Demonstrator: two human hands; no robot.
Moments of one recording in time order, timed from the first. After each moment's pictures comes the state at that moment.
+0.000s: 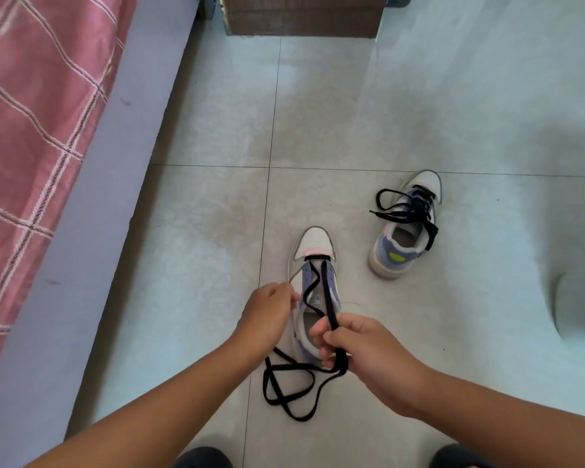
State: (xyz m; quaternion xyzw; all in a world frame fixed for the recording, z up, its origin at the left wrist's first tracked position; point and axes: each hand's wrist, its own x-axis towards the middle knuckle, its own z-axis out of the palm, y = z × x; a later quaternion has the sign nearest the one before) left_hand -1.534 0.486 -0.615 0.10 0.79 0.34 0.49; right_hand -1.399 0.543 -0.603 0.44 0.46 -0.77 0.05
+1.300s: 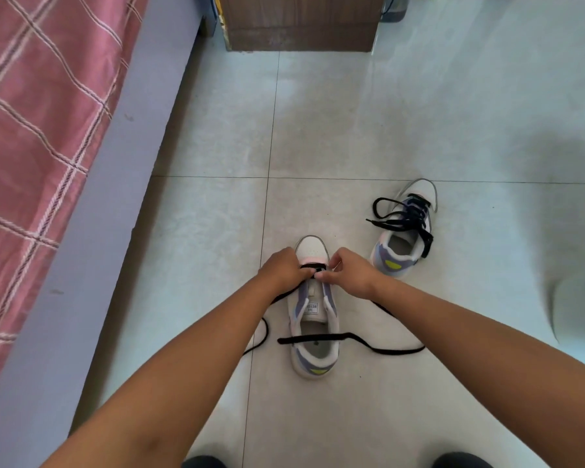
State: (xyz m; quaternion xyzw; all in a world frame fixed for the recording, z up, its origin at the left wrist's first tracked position) left_hand -1.584 0.559 -0.689 0.35 0.83 0.10 0.42; right_hand -1.456 0.648 -0.694 0.43 0.75 -0.50 0.12
